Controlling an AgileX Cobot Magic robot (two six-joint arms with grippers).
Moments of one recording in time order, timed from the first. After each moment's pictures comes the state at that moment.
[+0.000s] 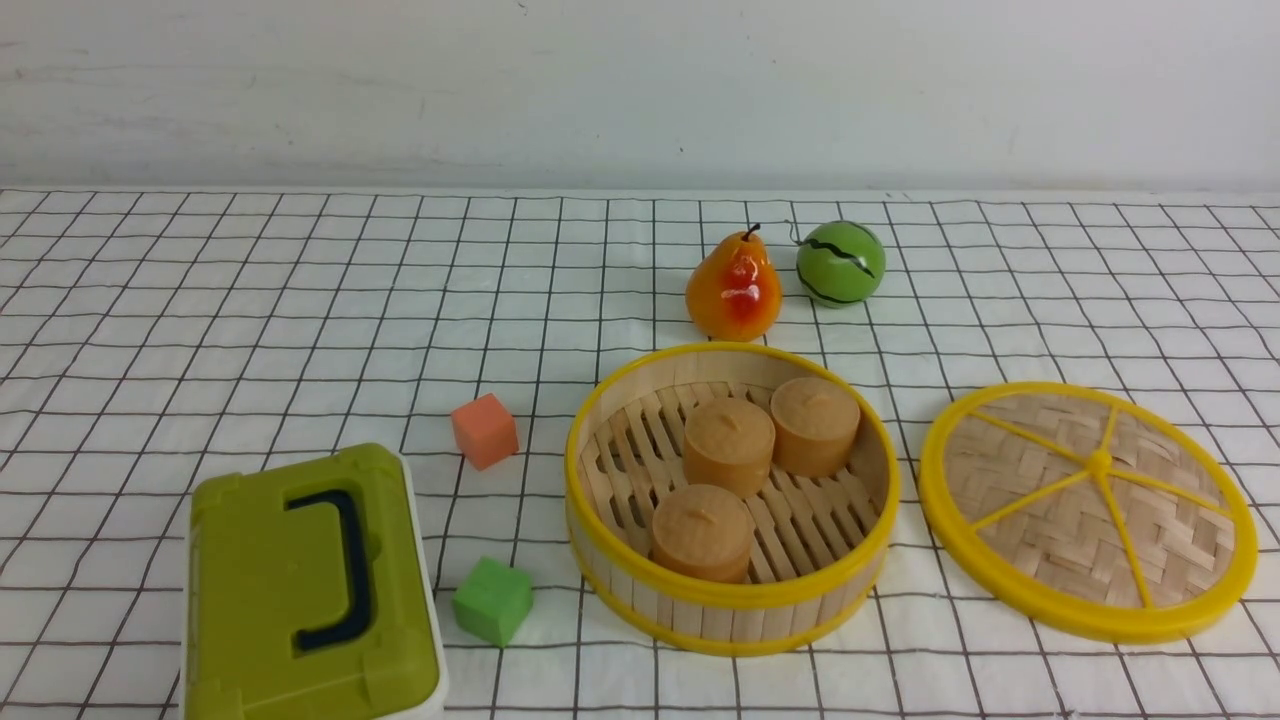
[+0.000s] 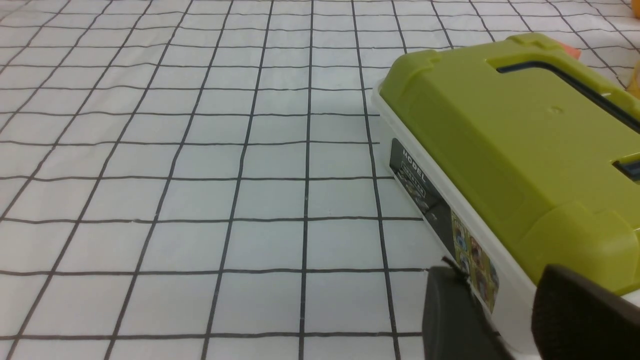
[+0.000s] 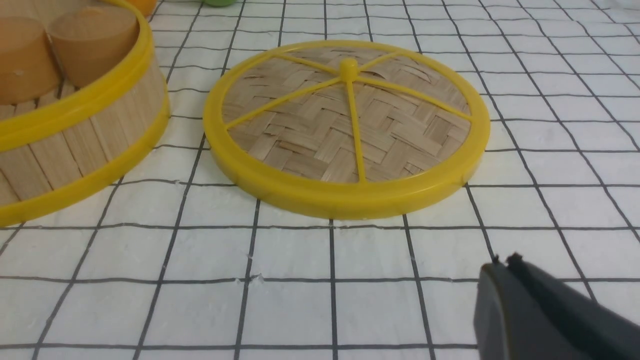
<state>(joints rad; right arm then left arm) -0.02 -0.01 0.02 -0.01 0.38 0.07 0.01 -0.01 0.03 -0.05 0.35 0.03</state>
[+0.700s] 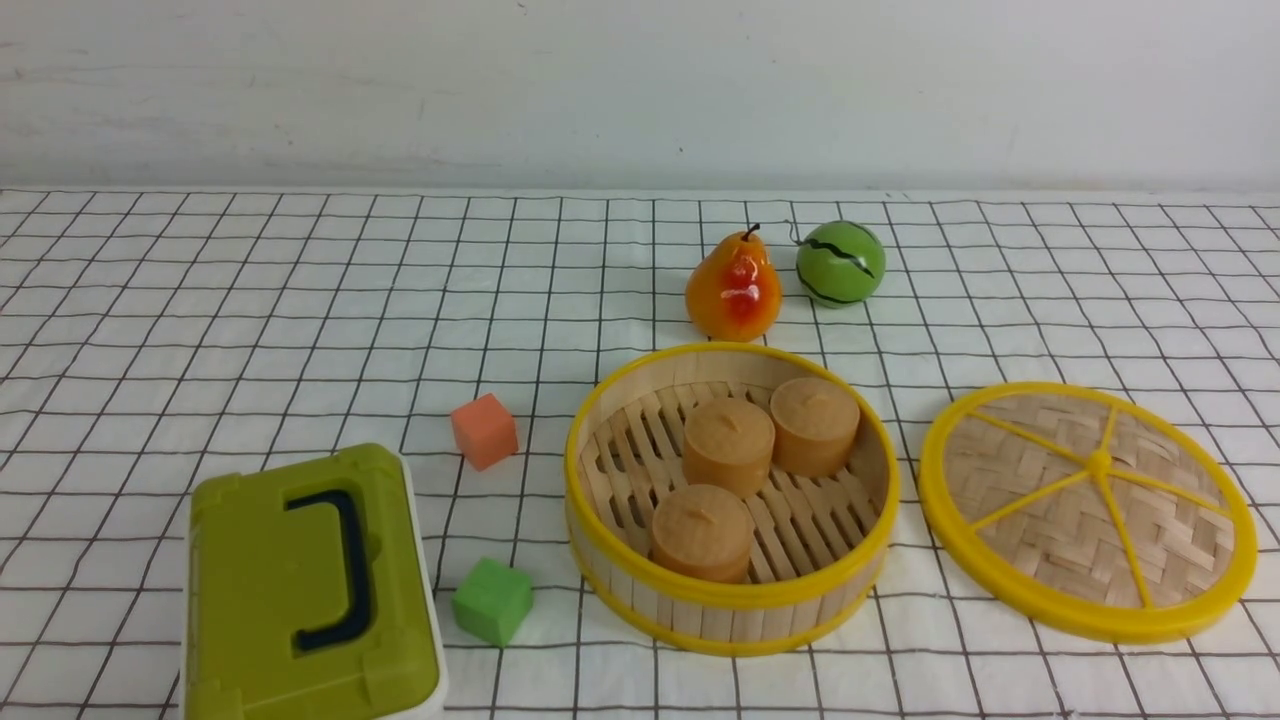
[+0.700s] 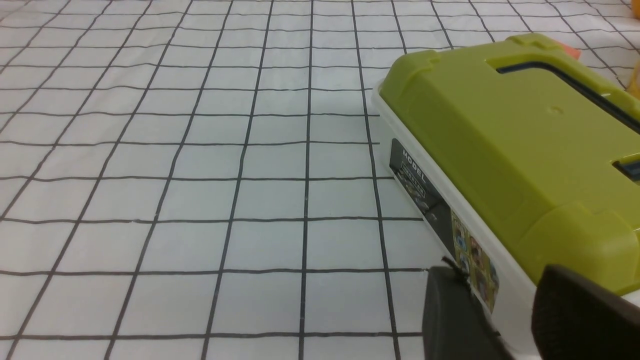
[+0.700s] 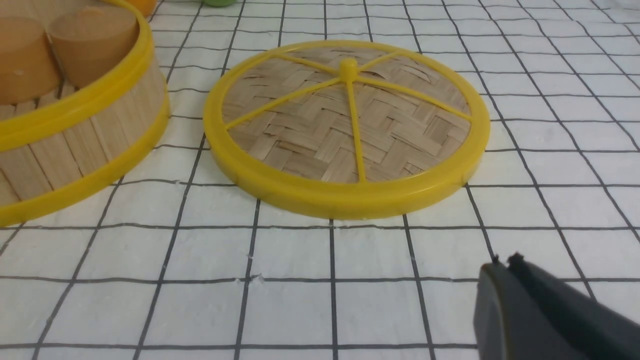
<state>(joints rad) -0.02 -0.01 0.02 -0.01 0.38 0.07 0.01 -0.01 0.03 -0.05 0.35 0.03</state>
